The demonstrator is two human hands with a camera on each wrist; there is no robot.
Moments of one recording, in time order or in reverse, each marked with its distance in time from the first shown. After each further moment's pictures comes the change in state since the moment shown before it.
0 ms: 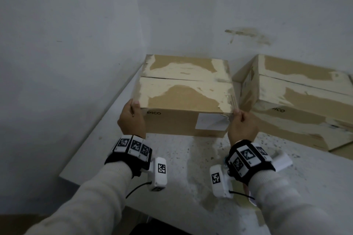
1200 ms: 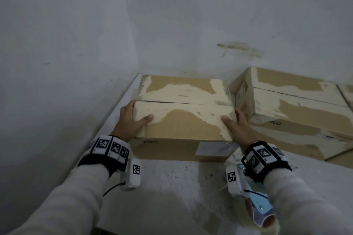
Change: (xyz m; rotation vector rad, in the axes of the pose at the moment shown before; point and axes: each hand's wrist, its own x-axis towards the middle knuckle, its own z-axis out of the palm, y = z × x) left_hand 0.067 0.011 0.002 0.161 -0.711 0.041; right_hand 0.051 -0.005 -0.001 0.205 -0.511 0.161
